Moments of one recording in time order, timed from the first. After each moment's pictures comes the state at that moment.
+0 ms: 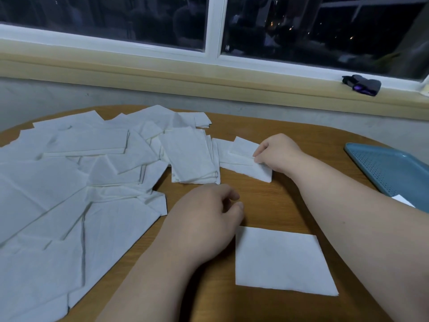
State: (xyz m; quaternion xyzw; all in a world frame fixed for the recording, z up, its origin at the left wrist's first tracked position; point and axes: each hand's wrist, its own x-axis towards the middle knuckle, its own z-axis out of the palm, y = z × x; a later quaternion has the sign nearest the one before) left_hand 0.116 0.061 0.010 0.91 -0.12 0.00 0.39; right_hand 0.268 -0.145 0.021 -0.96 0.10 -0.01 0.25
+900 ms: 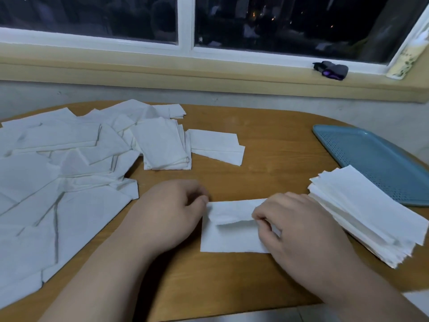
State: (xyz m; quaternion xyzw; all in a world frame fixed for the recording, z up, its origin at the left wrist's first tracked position) left_hand 0.096 0.061 0.007 0.94 -0.13 -0.01 0.33; right_hand 0.027 -0.160 0.014 -0.98 -0.13 -0.16 0.06
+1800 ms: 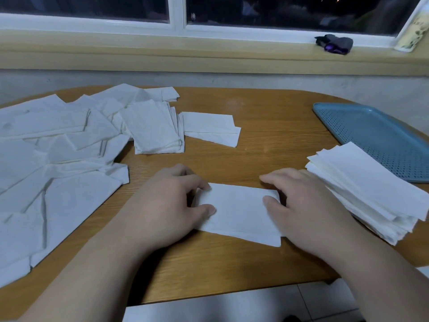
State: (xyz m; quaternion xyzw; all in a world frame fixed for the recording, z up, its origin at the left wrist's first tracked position) left_hand 0.086 0.053 -0.008 0.94 -0.21 -0.01 0.27; right_hand 0.038 -0.187 0.002 -0.99 -0.02 -0.06 0.16
